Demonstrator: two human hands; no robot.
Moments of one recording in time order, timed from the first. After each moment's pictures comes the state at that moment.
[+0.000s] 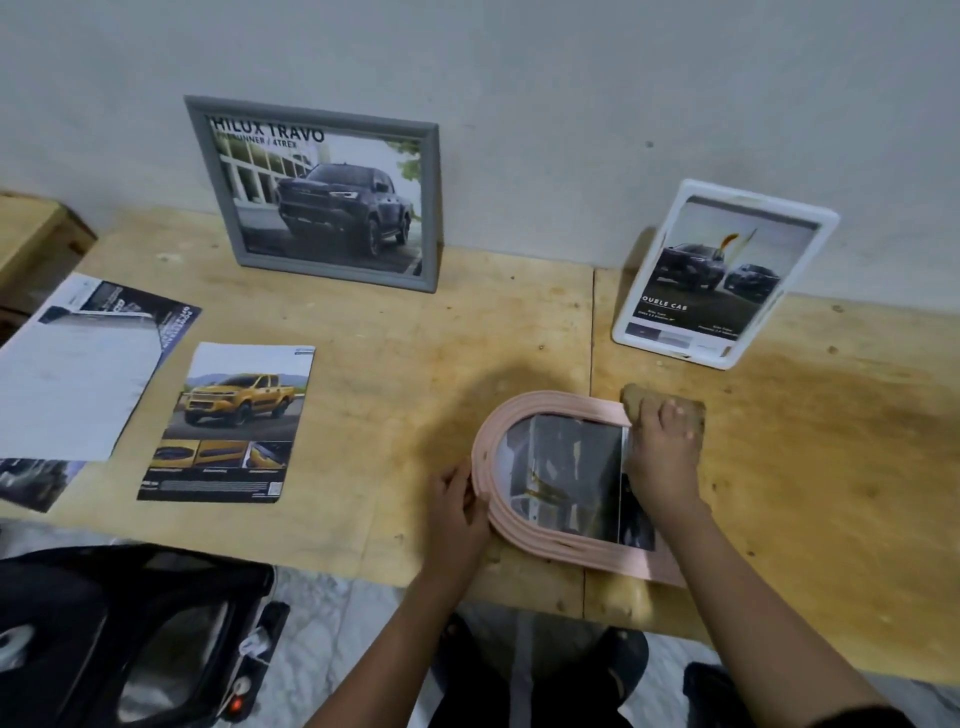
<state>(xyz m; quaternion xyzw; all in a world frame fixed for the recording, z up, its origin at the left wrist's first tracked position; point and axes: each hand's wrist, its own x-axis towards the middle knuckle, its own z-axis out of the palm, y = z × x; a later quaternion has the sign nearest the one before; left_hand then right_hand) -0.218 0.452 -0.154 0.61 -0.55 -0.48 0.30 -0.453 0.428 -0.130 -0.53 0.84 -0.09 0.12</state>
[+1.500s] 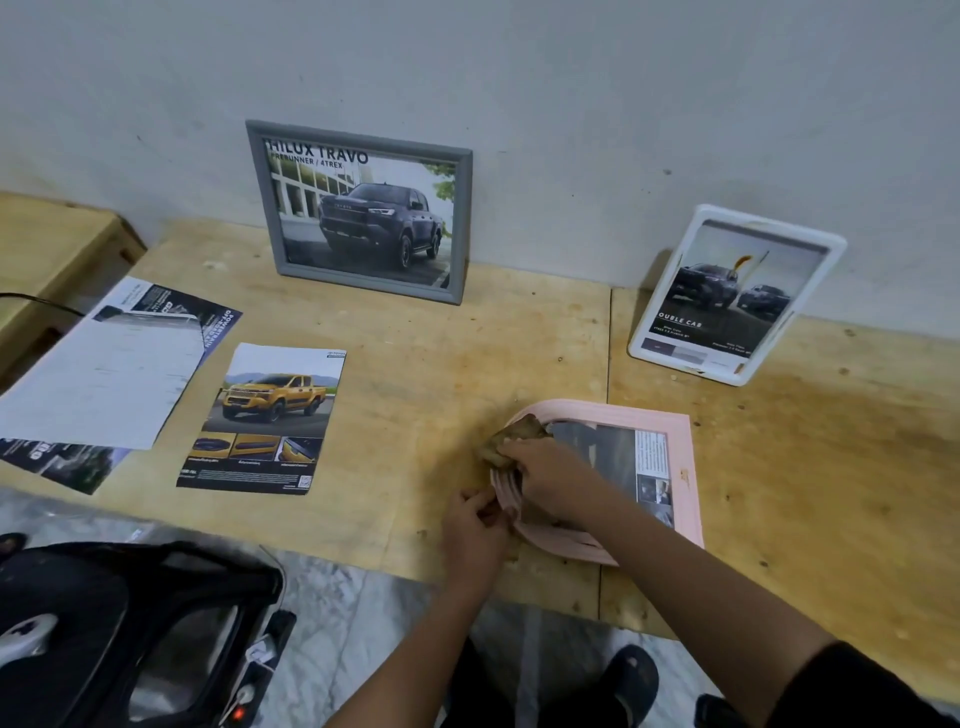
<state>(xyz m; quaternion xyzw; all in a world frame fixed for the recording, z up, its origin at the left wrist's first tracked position) -0.218 0.465 -0.143 0.68 -0.50 -0.45 0.29 -0.336 0.411 -0.084 -0.72 0.61 0.03 0.33</state>
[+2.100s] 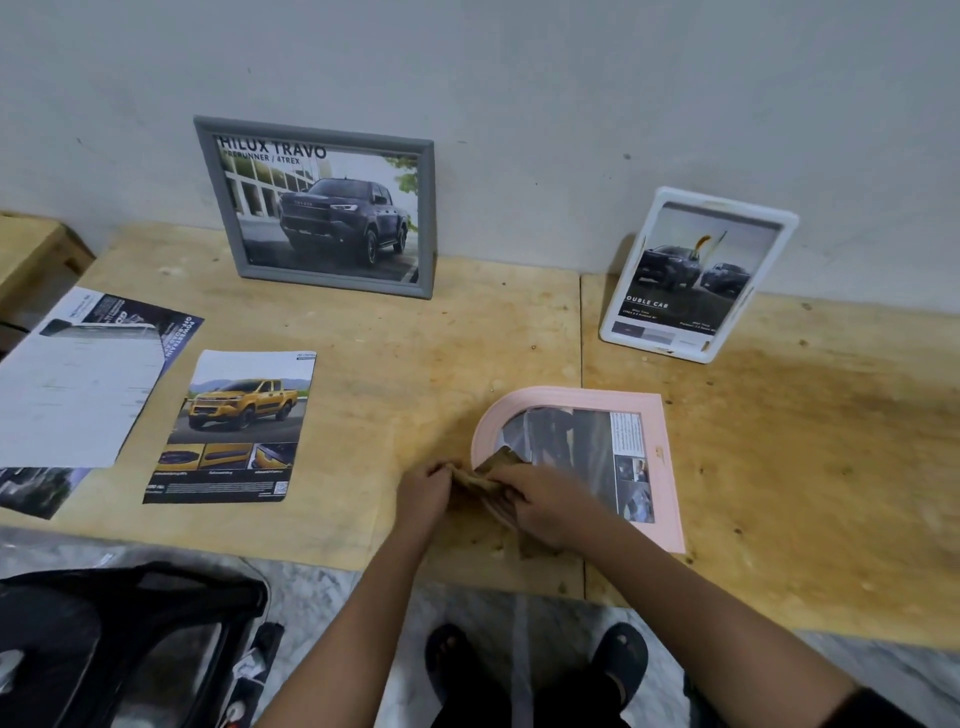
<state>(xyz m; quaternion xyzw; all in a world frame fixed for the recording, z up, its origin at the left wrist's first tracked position) -0.189 0.415 -0.148 0.69 -0.41 -0.55 0.23 -0.344 0.452 -0.092 -0.70 0.60 -0.03 0.37</state>
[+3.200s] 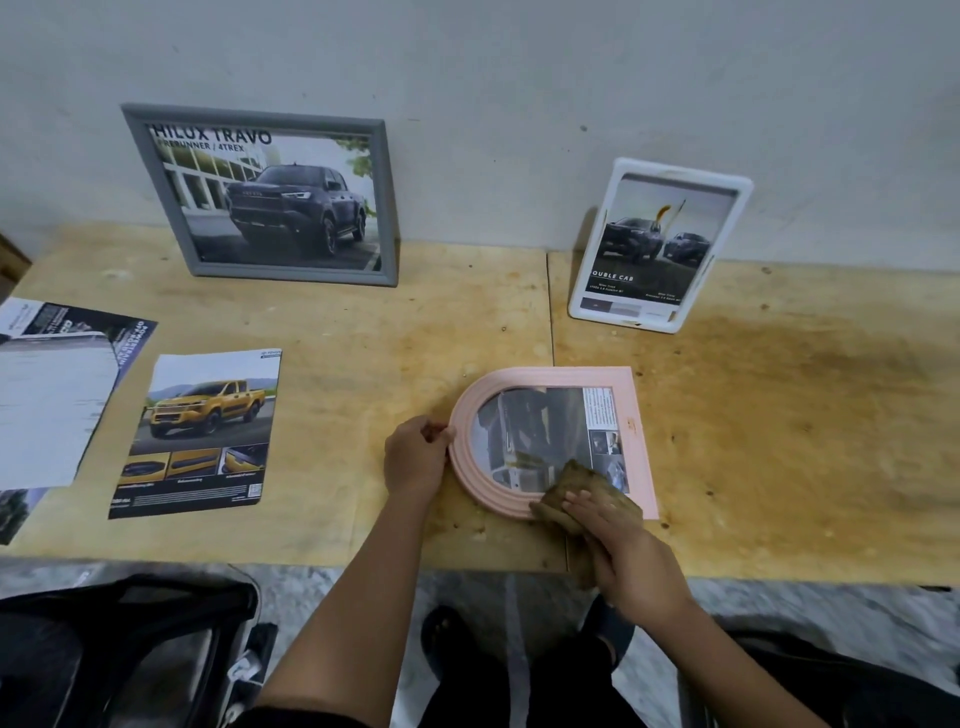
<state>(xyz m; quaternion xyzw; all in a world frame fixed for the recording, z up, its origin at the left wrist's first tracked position) -0.211 0.392 -0.147 0.70 -0.56 -0.39 0.21 -0.411 0.573 -0.130 -0.65 0.72 -0.18 0.17</state>
